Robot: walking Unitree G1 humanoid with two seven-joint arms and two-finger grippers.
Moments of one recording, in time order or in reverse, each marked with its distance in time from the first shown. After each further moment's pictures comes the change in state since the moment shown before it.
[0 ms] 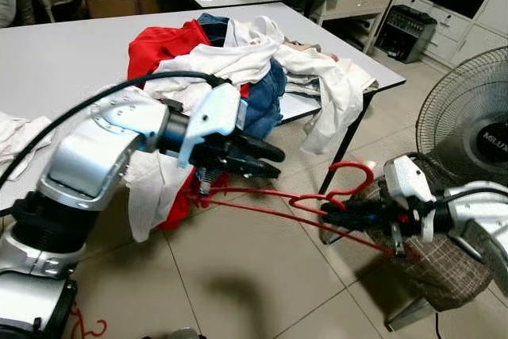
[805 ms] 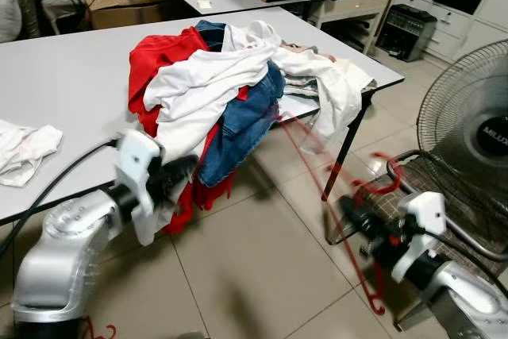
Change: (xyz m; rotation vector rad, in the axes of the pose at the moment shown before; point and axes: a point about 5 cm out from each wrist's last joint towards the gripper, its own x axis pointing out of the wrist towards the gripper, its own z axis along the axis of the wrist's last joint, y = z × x) left arm -0.028 -0.057 -0.103 -0.506 -0.122 1.128; right arm 0.020 0.049 -0.038 0.426 -0.266 -0.912
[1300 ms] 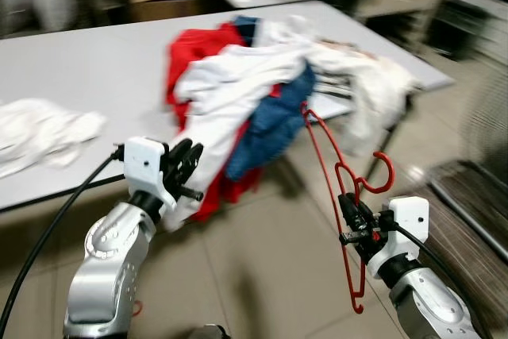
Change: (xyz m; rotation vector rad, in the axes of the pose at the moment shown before) left arm 0.004 -0.021 -0.018 -0.060 -0.025 0.126; right arm 0.008 0.020 -0.008 -0.019 0.002 -0.172
